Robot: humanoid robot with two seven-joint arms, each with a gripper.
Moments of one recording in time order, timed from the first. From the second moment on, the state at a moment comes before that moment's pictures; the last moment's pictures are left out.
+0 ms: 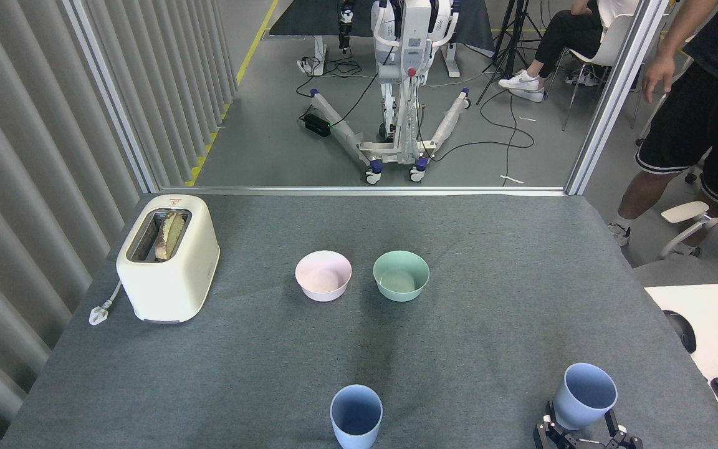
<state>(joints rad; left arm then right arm) 0.38 0.06 -0.20 -1.47 -1.39 0.22 0.45 0.08 -0.05 -0.16 -1.18 1.49 -0.02 -0.32</state>
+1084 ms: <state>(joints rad) 0.39 0.06 -0.20 -1.46 -1.39 0.22 0.45 -0.01 -0.06 -0.14 -1.30 1.49 -0.08 -0.26</state>
